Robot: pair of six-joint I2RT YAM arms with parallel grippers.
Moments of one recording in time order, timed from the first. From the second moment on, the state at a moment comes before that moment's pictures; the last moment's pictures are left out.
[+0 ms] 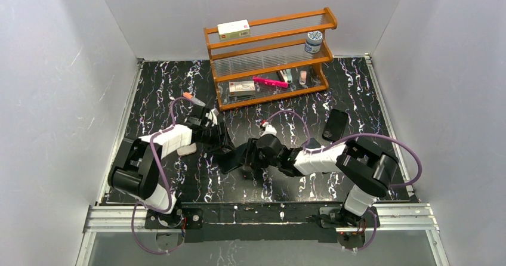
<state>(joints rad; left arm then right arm) -0.34 1.56 0.78 -0.32 0.43 -0.56 1.07 1.66 0.70 0.31 0.09 0.99</state>
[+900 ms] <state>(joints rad) -0.39 1.42 0.54 -0.17 0.50 -0.79 0.97 1.66 0.58 0.52 -0.13 1.21</state>
